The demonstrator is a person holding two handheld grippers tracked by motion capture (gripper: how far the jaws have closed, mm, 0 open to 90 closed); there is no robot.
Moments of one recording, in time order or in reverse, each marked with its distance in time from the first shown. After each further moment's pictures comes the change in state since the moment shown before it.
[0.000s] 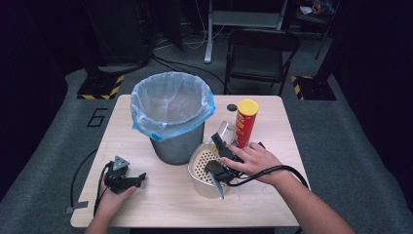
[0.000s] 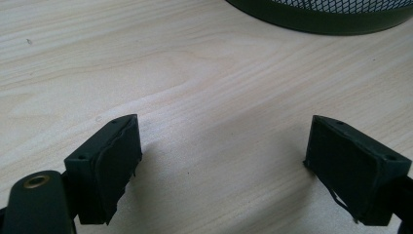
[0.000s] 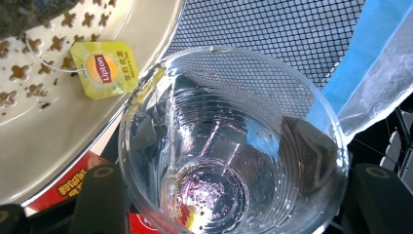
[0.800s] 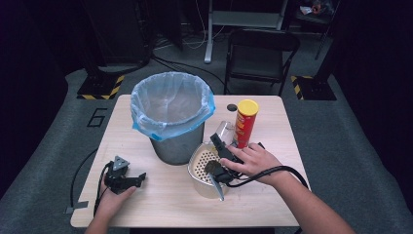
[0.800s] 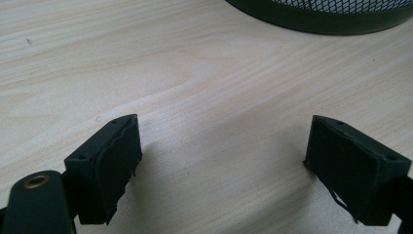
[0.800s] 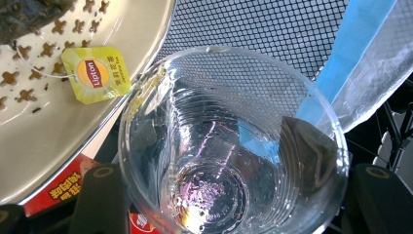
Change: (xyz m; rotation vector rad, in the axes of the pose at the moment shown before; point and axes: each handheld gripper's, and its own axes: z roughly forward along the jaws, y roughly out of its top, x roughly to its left) left arm 0.000 0.000 0.000 0.000 0.000 0.000; right arm -0.001 0.002 -0.003 -0.011 0.009 -0.008
